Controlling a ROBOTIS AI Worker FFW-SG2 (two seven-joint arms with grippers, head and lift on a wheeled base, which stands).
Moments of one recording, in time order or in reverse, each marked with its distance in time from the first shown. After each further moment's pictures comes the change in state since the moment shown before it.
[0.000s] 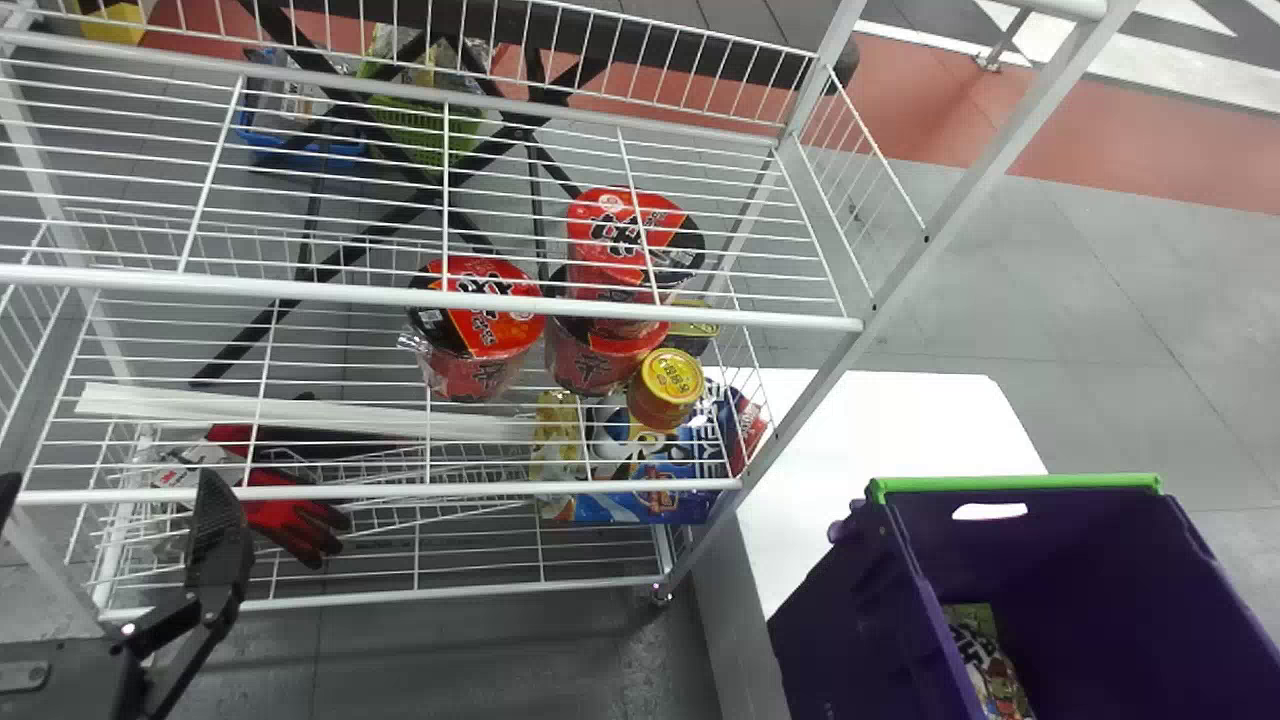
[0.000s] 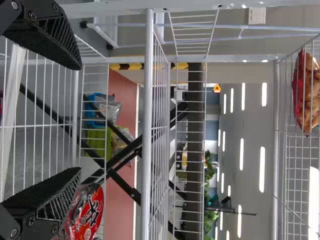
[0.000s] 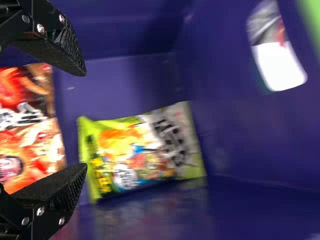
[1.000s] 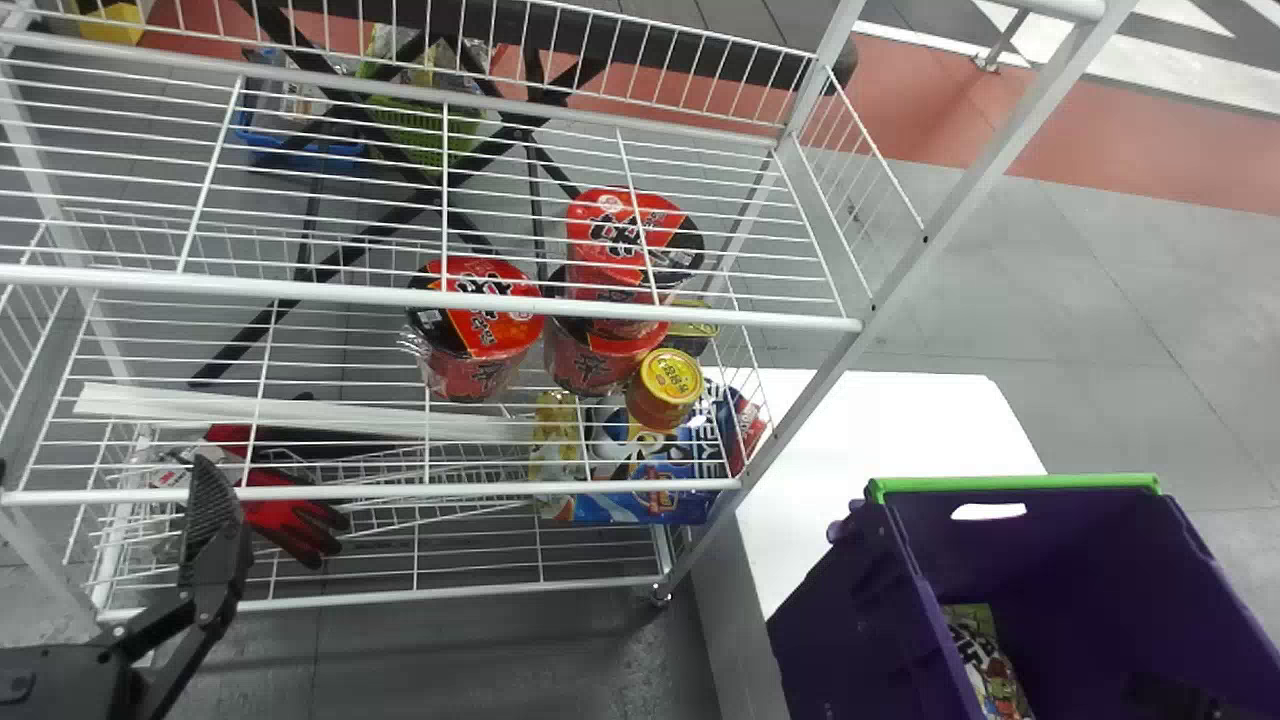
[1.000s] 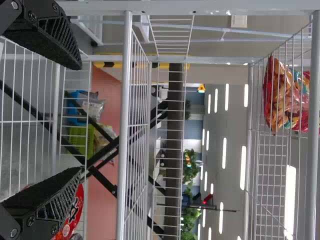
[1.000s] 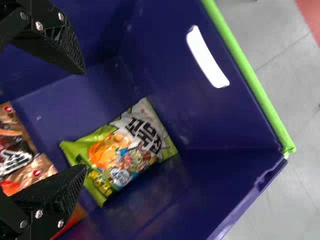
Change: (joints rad) left arm 0.031 -0.001 -0.005 -0.032 -0.031 -0.069 0.008; right arm 0.042 0.244 -0.288 -0.599 -0.450 0.444 -0.485
